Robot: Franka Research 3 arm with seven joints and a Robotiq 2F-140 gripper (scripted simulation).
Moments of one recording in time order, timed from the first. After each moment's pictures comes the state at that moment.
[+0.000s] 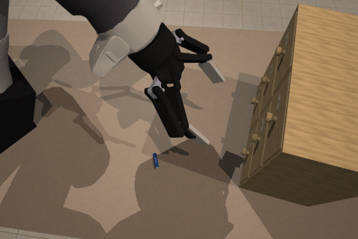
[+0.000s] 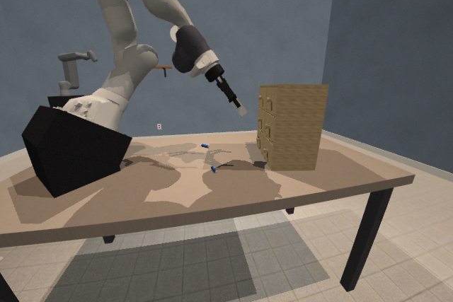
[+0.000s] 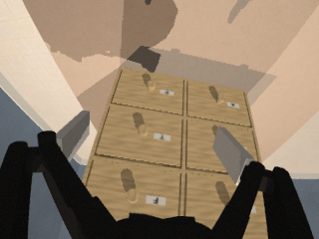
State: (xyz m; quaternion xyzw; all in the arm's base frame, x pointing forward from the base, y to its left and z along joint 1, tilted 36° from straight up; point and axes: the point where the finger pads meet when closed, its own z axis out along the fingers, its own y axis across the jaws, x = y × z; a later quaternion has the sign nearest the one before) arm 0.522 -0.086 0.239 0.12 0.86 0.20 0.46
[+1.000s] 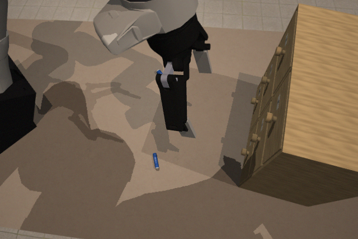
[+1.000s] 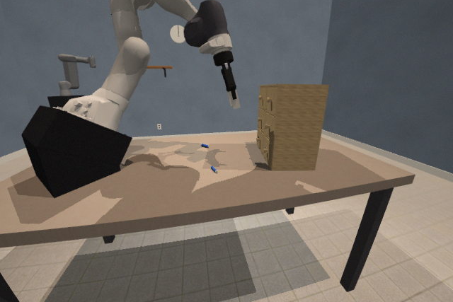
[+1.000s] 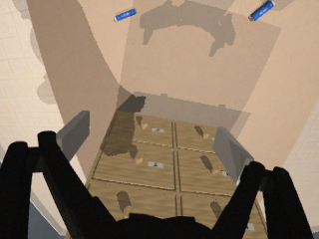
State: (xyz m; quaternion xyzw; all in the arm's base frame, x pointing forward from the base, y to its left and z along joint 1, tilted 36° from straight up) arm 0.489 -0.093 0.251 0.07 0.93 0.23 0.29
